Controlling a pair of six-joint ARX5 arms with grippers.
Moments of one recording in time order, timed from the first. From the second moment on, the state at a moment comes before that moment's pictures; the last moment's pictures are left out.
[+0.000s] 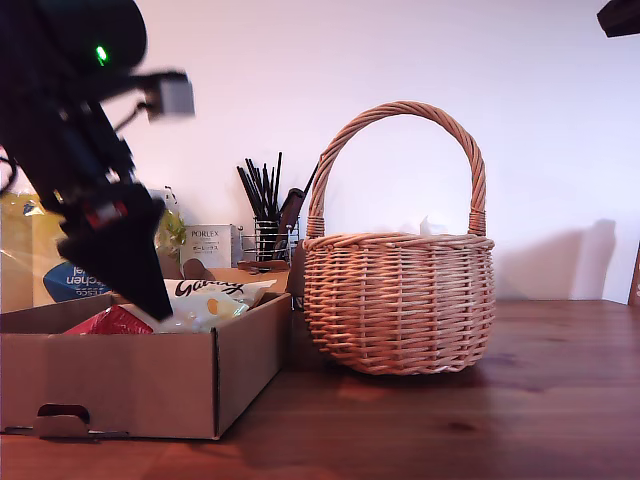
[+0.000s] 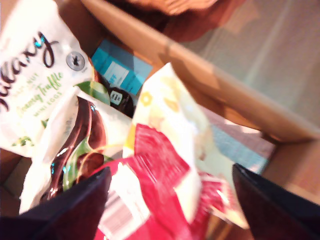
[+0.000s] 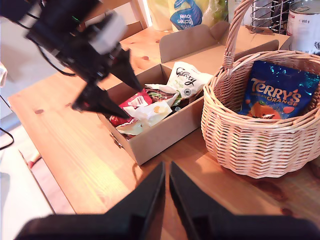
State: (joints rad) left arm -0.50 1.47 0.90 -0.48 0.13 0.53; right arm 0.36 0.39 0.51 -0.51 -0.49 -0.05
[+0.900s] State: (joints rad) left arm -0.50 1.59 0.90 -0.45 0.04 0.53; right arm 0.36 0.39 0.51 -0.51 -0.49 -0.05
